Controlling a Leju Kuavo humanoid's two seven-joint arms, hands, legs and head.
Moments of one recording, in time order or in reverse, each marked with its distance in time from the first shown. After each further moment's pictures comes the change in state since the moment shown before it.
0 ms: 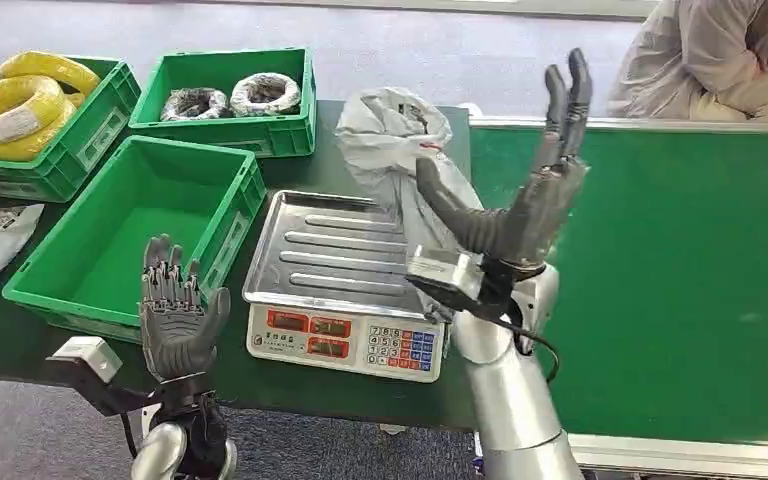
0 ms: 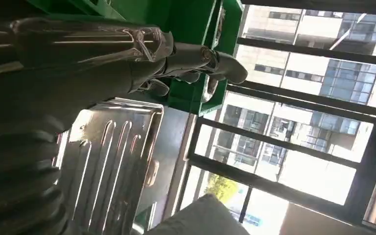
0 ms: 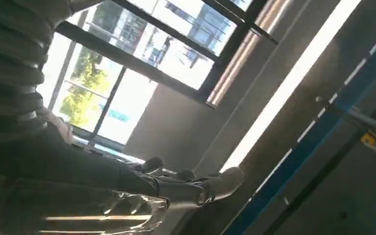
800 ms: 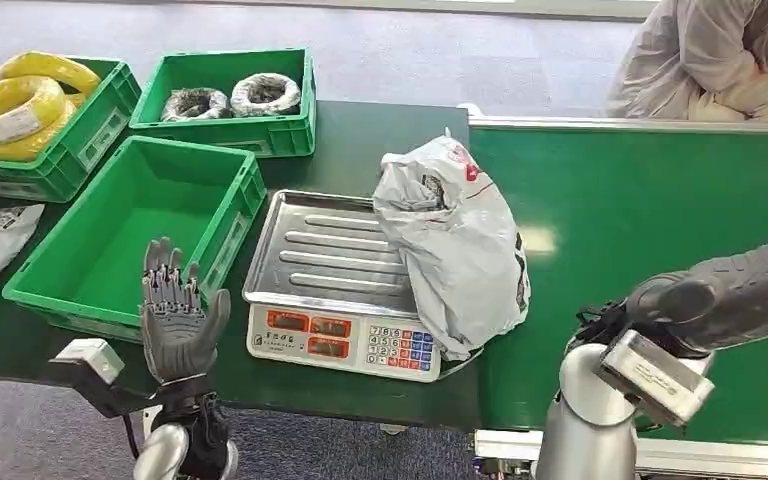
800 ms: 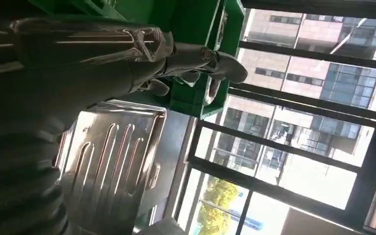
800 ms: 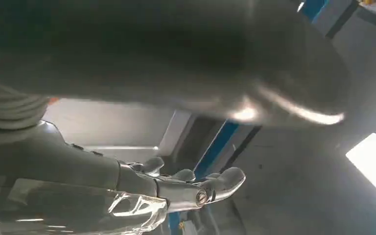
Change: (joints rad) left arm 0.008 -0.008 0.005 0.007 -0.002 0.008 -0.011; right arm 0.140 0.009 -0.186 -0.445 0.006 0.001 0.003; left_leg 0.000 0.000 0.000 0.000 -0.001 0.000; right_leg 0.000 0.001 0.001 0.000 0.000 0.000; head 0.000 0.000
